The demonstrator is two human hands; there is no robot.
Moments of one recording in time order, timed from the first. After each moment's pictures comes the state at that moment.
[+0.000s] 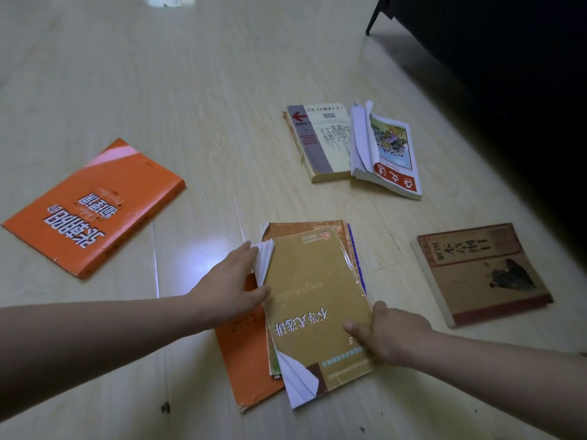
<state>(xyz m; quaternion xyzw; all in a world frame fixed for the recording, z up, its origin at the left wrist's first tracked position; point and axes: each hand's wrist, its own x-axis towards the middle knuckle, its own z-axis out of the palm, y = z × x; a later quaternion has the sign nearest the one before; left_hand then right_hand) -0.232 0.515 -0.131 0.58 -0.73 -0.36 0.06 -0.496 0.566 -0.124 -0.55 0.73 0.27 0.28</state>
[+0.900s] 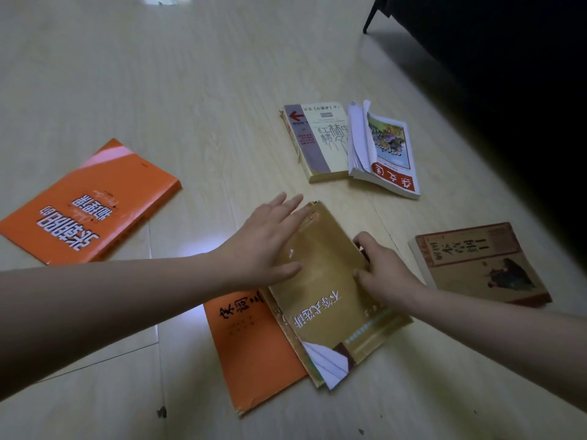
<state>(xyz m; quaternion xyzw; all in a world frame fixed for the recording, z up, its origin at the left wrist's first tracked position) -0.264 0.467 -0.105 0.40 -0.89 -0.19 0.11 -0.504 0.505 -0.109 -0.65 0.69 -0.06 0.32</state>
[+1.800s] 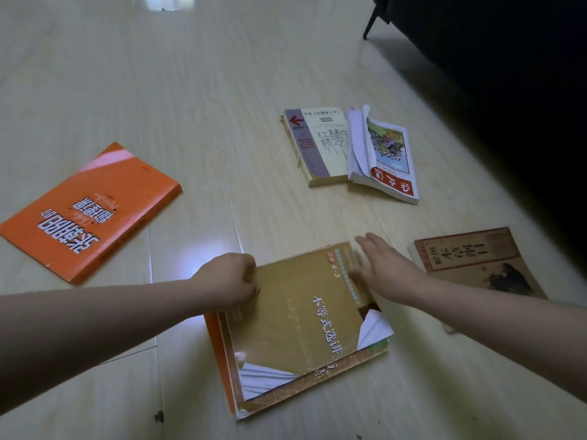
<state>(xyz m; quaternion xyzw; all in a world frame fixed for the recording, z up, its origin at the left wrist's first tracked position) -0.237 0.488 -0.133 0.59 -0.73 -0.32 -0.06 -0.519 0.492 -0.114 -0.69 0.68 0.08 0.26</state>
